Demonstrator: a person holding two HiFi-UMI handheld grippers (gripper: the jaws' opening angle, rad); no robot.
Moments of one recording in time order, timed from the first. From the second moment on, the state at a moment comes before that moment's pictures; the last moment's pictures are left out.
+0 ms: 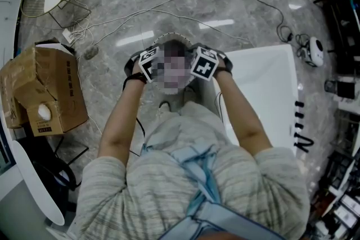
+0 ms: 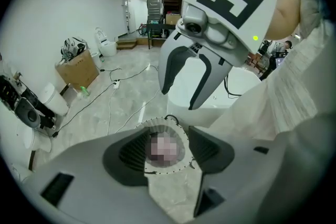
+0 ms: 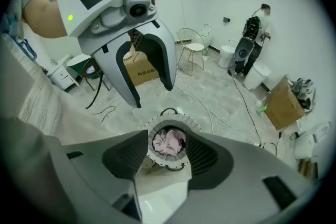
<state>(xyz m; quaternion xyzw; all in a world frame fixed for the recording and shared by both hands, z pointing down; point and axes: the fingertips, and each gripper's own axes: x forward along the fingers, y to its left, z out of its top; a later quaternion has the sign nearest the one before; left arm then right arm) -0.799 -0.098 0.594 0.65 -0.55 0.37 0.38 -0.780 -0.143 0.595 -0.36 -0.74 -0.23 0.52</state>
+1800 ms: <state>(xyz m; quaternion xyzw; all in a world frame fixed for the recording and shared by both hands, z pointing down) -0.822 -0.095 0.426 0.62 -0.78 0.02 0.13 -0.803 -0.134 0.405 -0.33 -0.94 0.02 0.12</state>
